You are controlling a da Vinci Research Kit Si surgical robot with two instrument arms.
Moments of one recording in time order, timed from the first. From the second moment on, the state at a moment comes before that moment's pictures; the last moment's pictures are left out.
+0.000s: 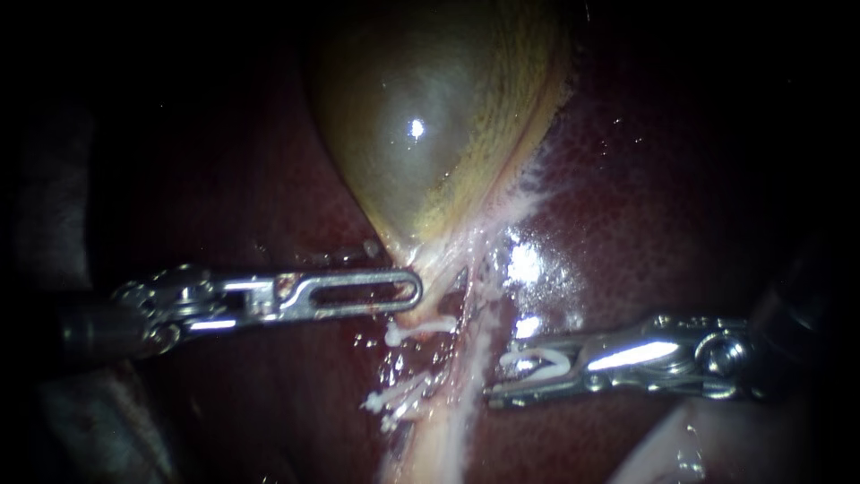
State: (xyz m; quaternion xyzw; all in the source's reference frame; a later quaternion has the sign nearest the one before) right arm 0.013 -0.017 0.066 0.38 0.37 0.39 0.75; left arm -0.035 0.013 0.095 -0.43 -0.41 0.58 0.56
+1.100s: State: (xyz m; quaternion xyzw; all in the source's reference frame) right arm 0.016 -0.017 0.069 0.41 0.34 0.42 0.74; left arm -0.031 0.014 0.089 -0.41 -0.43 0.59 0.55
